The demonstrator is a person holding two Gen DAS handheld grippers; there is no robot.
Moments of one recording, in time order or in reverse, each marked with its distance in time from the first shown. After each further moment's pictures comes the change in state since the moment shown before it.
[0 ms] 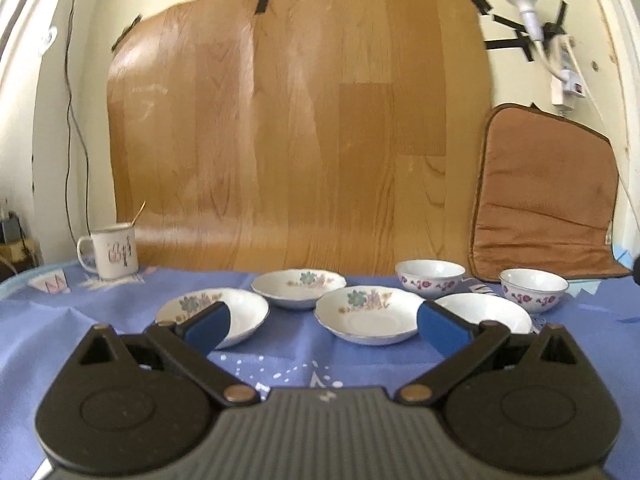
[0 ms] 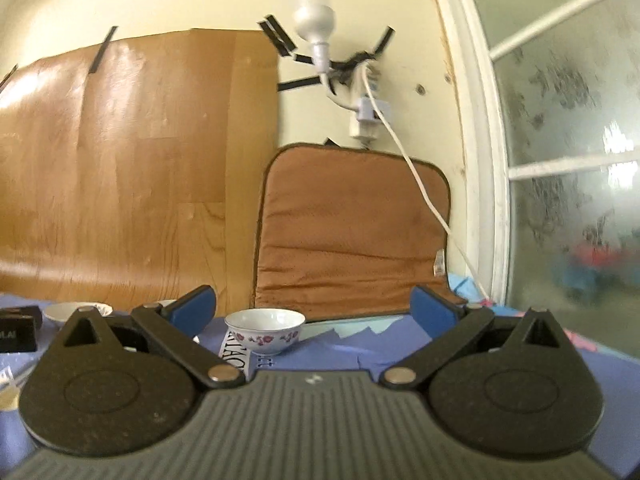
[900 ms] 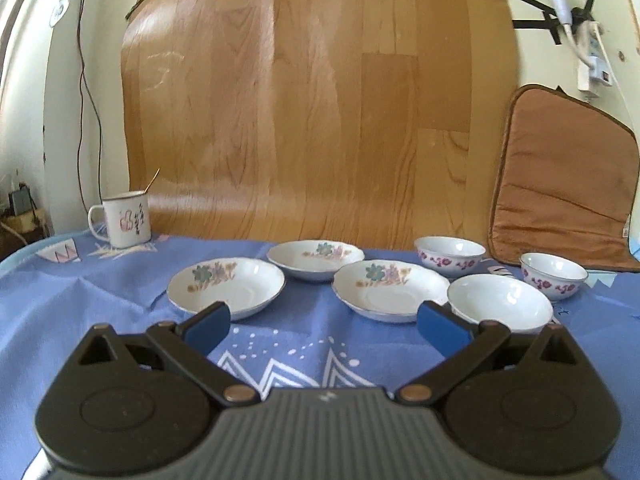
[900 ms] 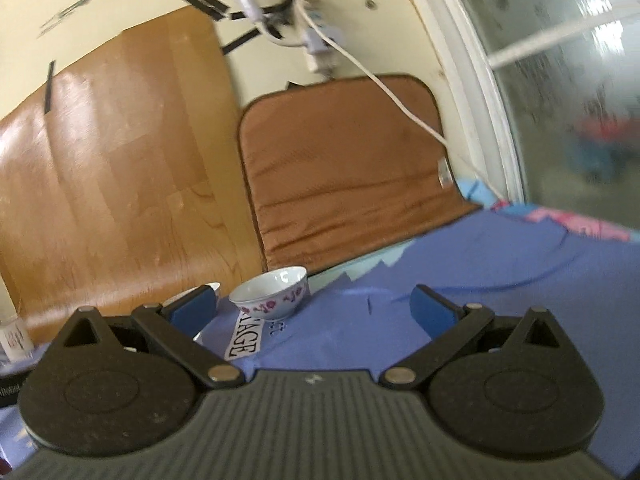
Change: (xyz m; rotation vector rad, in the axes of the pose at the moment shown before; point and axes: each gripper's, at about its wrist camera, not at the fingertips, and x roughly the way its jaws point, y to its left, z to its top) left arm 0.007 0.010 0.000 -0.057 0.109 0.038; right arm 0.017 -0.049 -0.008 0.347 0.203 0.056
